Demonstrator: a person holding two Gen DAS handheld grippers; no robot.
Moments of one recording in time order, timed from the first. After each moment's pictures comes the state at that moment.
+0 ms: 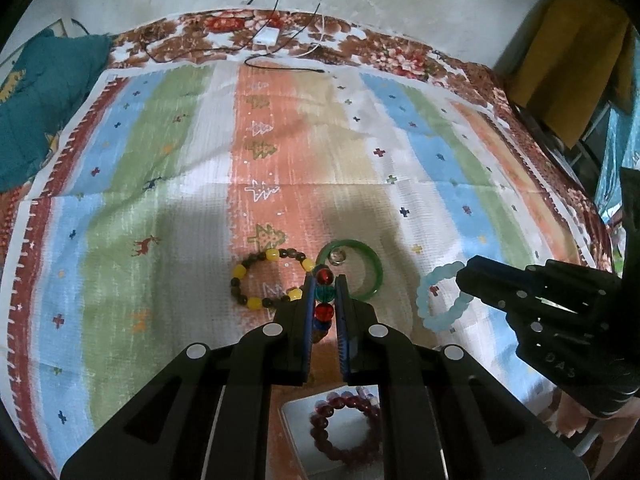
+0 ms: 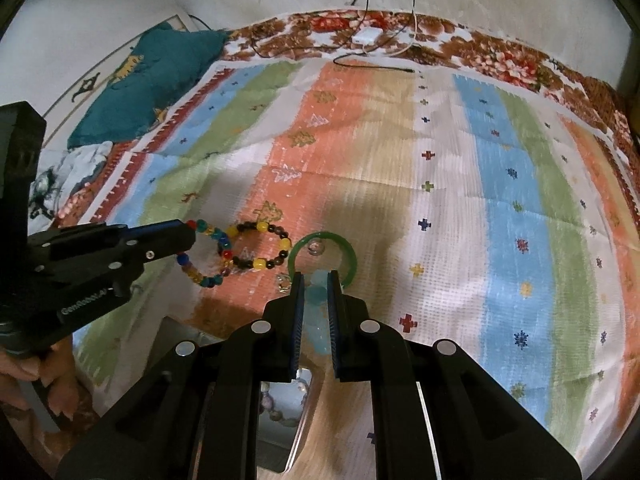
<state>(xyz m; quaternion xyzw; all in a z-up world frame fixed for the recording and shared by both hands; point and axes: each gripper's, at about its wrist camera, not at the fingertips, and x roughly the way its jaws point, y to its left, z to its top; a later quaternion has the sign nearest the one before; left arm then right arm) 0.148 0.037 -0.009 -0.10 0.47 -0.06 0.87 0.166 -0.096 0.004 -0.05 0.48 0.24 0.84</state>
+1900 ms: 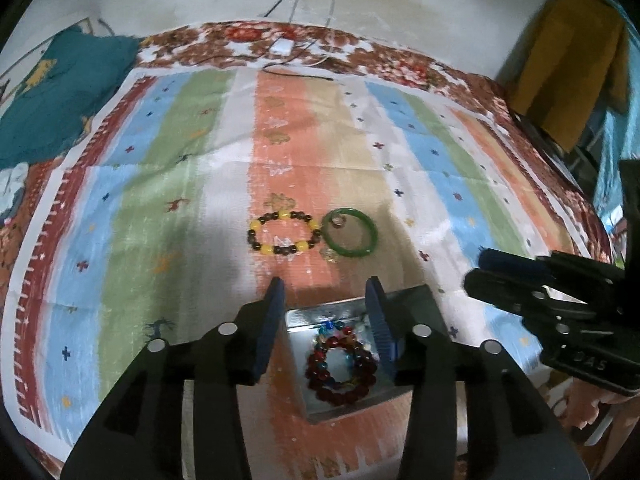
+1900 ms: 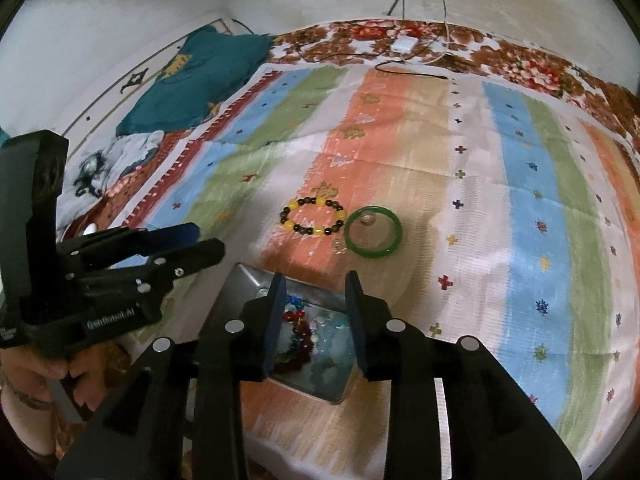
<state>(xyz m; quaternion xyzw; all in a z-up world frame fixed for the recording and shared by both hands) 0.077 0.036 0.001 -0.11 0.45 -0.03 0.88 0.105 -0.106 0.022 -0.04 0.47 0.30 0.83</state>
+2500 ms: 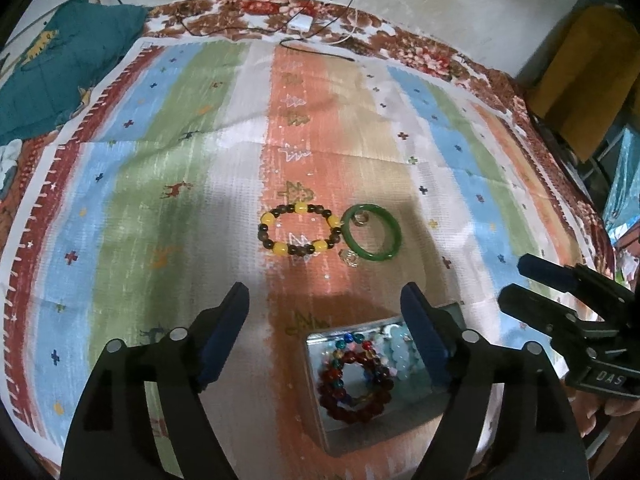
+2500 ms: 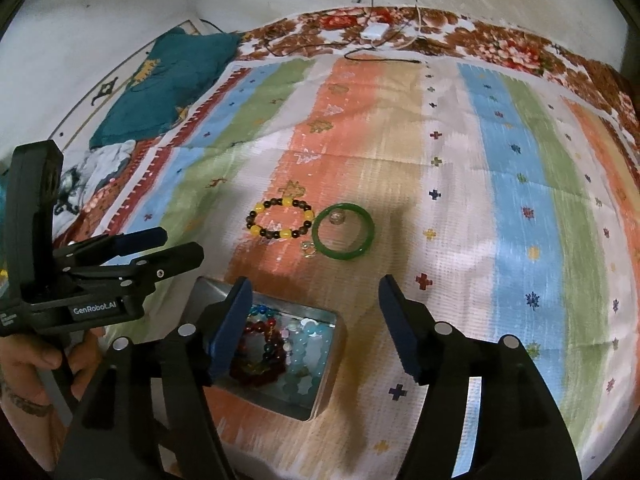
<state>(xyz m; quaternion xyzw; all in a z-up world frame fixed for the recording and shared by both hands) 0.111 0.054 -0.022 -0.13 0.49 -0.02 0.86 0.134 -0.113 0.007 -0.02 0.49 0.26 0.83</state>
